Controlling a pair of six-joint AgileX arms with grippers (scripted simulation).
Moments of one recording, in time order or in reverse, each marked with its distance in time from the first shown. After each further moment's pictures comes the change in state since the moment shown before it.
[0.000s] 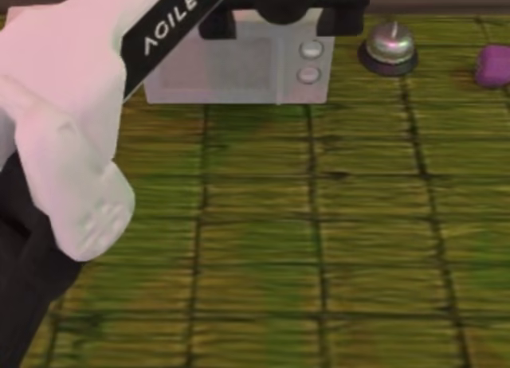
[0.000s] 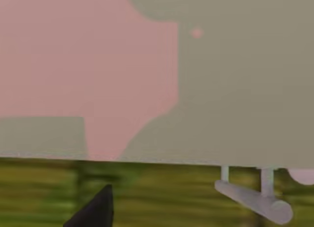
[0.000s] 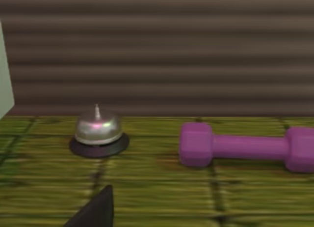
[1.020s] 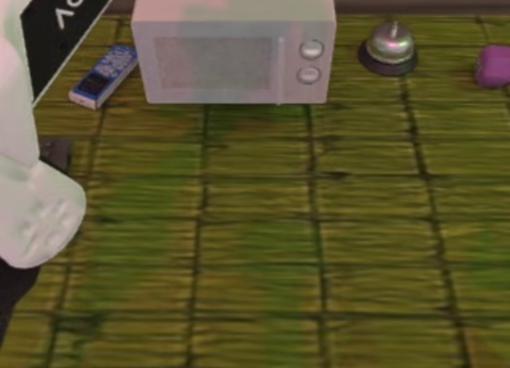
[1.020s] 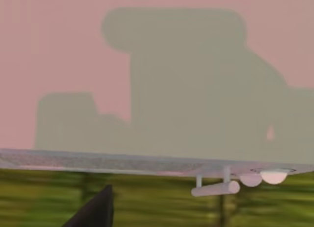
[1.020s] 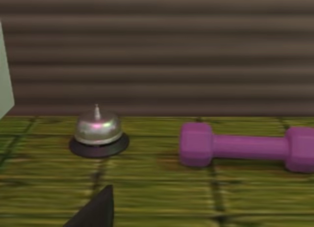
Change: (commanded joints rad) left arm 0.007 -0.169 0.051 -0.048 0.011 0.003; right arm 0.000 0.000 0.000 0.000 0.000 0.000
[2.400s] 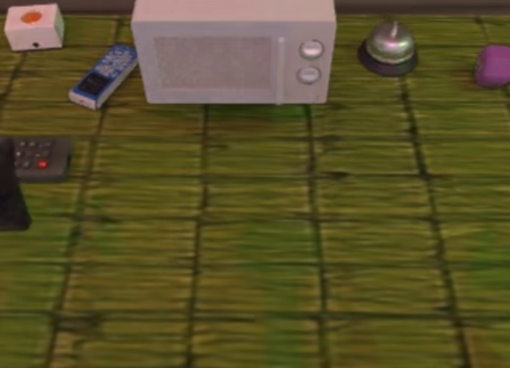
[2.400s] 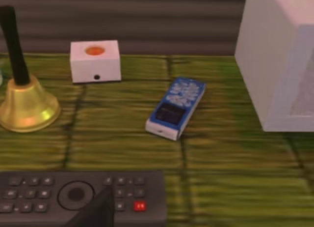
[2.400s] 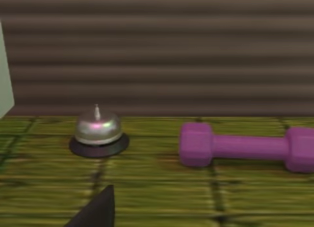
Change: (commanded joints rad) left arm 0.525 -1.832 -2.205 1.045 0.246 0.542; right arm 0.000 0.000 0.000 0.000 0.000 0.000
